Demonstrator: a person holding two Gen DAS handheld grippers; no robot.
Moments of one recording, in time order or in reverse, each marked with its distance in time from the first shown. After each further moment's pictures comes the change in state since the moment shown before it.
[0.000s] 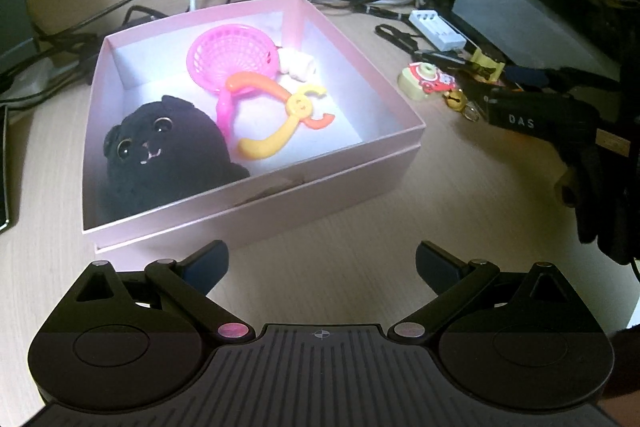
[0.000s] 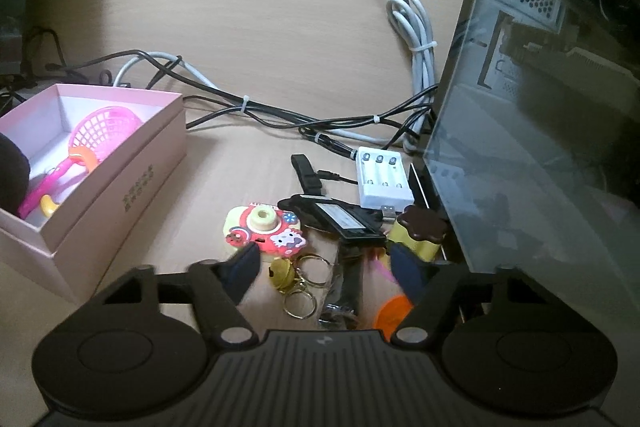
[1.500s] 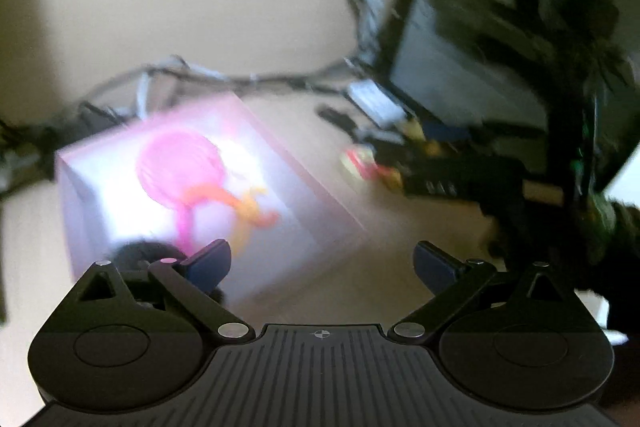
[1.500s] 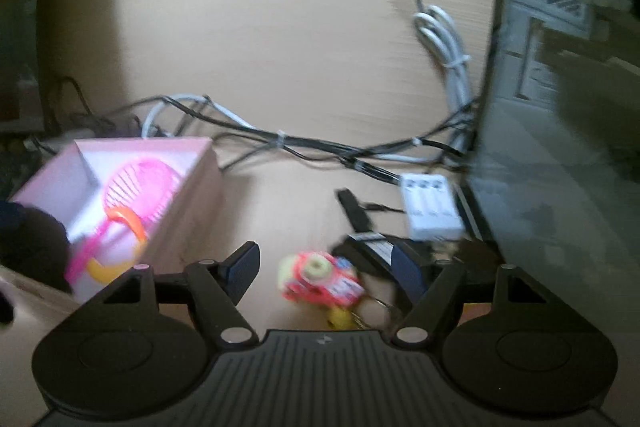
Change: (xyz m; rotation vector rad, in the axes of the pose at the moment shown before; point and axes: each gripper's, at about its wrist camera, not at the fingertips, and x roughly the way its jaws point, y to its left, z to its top) left arm -0.022 -0.018 0.034 0.099 -0.114 -0.156; right arm 0.000 0.005 0.022 0.098 -0.023 0.101
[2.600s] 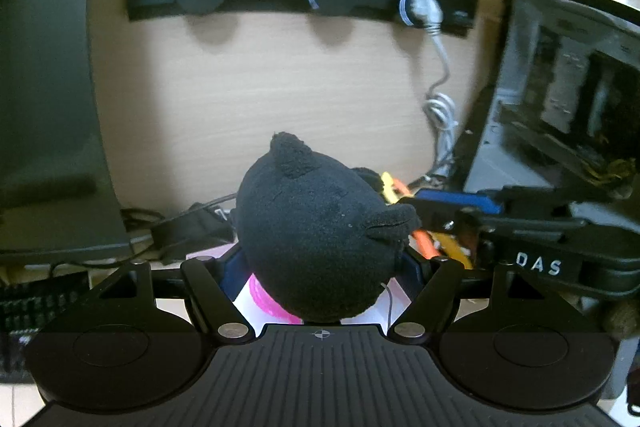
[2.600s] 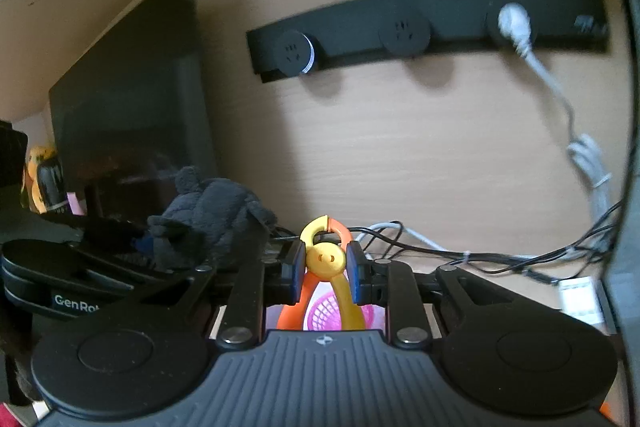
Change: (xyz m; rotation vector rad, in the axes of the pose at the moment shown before) left arm -0.077 0.059 0.065 -0.072 -0.263 0.213; right arm -0.065 0.073 0.085 0.063 -0.196 0.432
